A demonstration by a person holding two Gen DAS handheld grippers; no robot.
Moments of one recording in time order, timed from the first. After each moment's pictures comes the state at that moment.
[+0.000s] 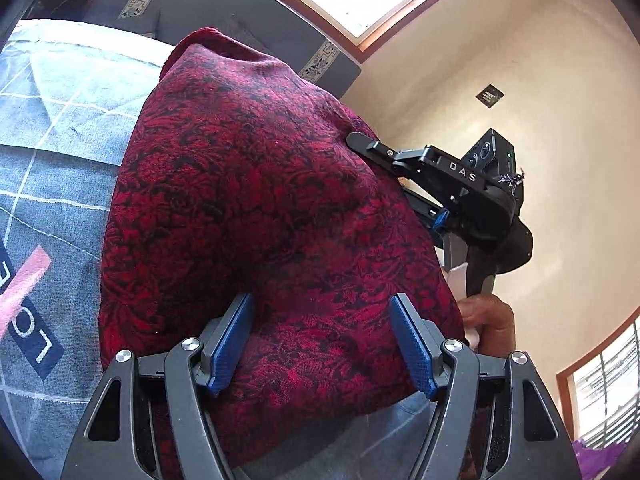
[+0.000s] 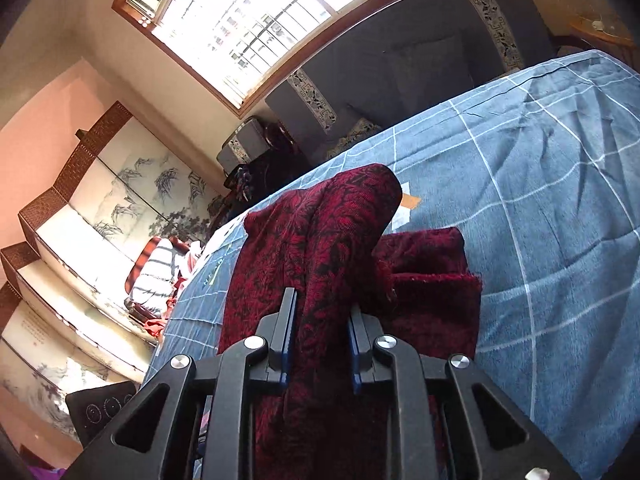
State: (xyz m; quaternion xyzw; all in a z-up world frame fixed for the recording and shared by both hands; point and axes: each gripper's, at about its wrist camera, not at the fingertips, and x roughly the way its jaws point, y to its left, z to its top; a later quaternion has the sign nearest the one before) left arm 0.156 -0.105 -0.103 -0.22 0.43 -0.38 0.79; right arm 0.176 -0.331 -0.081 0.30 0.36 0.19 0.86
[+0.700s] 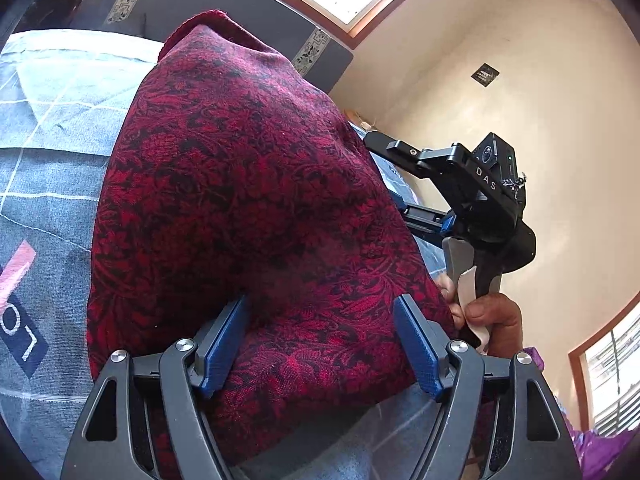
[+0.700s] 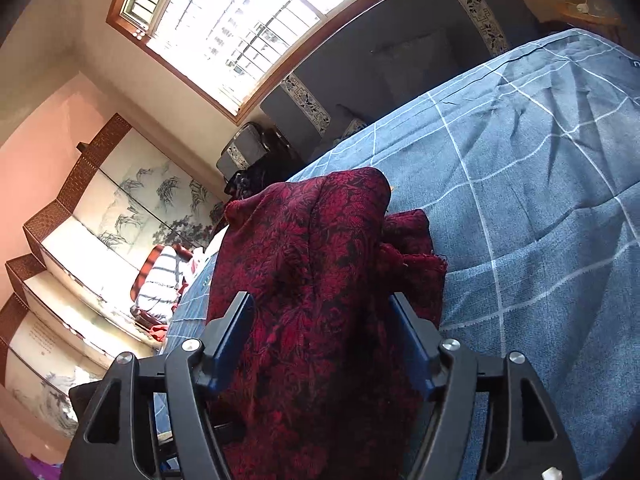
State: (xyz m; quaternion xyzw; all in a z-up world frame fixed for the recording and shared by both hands) left arm 0.153 -0.112 -0.113 -0.18 0.43 -0.39 0.79; right arm 0.156 -0.356 -0.103 0.32 0.36 0.18 0.86
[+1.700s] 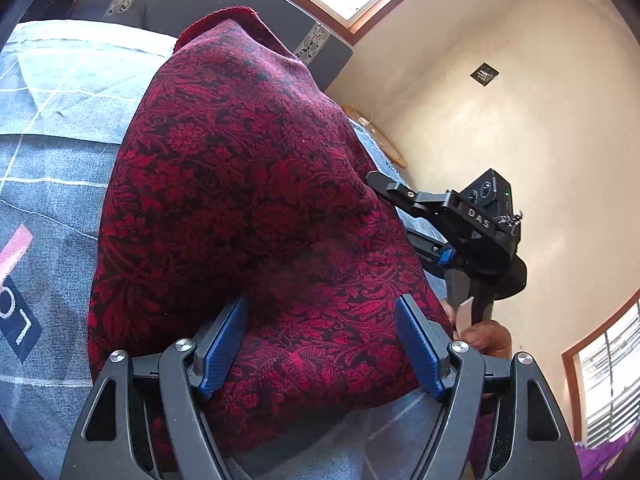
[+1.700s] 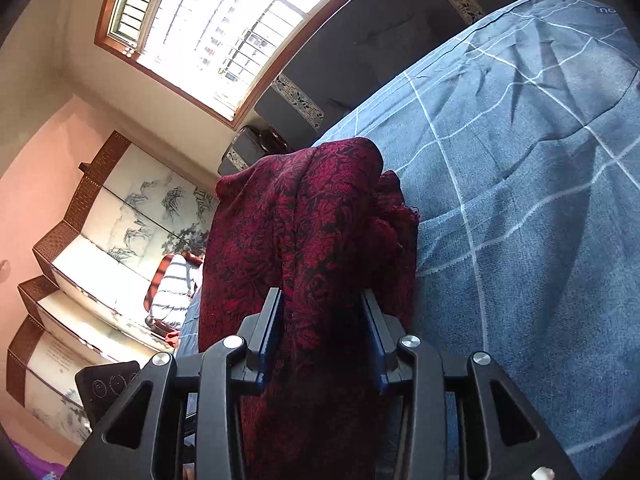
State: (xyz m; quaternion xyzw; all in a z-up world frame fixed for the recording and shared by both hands) left arm 0.160 -0.113 -0.108 -0.19 0.44 -0.39 0.78; right arm 0.126 -0.378 -0.134 0.37 0.36 0.19 0.84
